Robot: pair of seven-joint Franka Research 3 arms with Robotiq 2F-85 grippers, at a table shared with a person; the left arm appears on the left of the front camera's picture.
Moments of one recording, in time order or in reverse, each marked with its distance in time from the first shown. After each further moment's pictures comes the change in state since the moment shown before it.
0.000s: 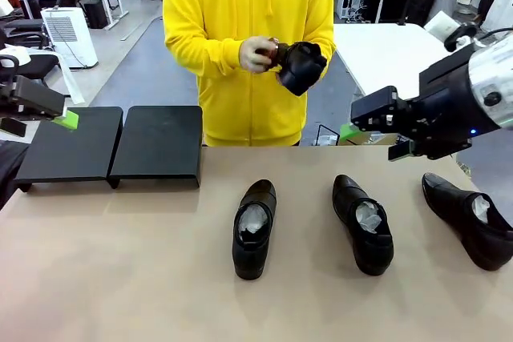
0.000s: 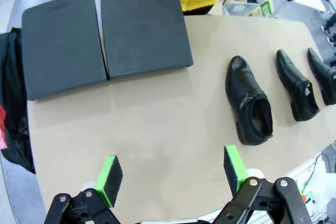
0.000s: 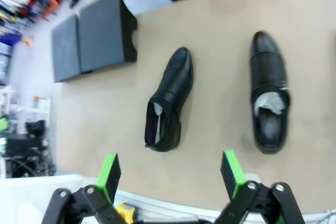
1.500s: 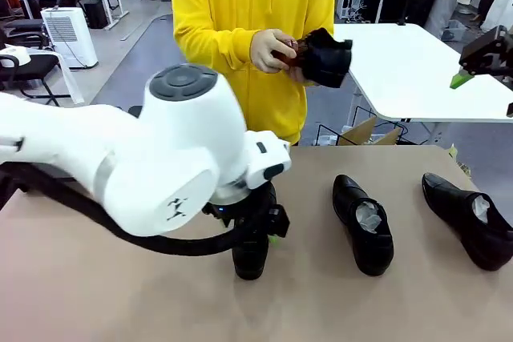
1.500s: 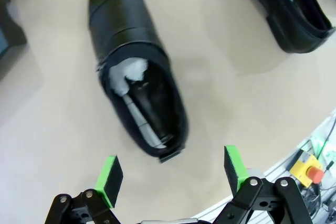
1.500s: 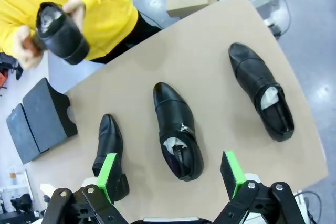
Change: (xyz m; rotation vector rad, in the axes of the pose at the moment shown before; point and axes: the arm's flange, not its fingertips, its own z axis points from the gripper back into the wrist) left arm -0.082 -0.262 -0.242 0.005 0.394 -0.345; right arm 0.090 -0.081 0.078 -0.294 -0.151 -0.248
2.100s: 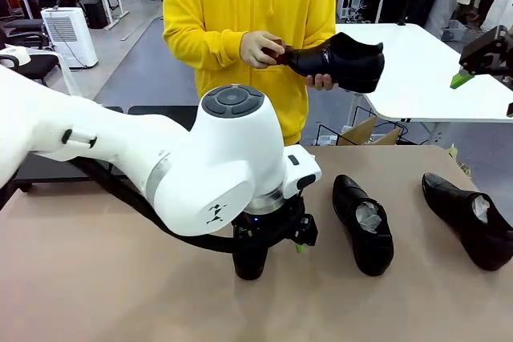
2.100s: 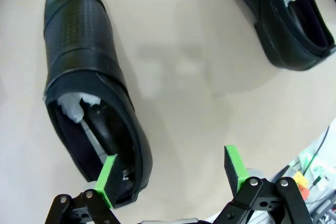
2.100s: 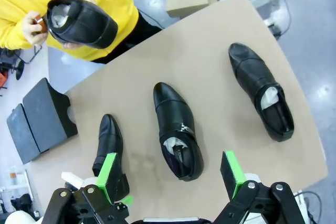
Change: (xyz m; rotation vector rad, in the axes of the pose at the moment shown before) left arm 0.021 -0.029 -0.046 -0.039 0.035 0.053; right arm 0.000 0.000 0.000 0.000 0.000 0.000
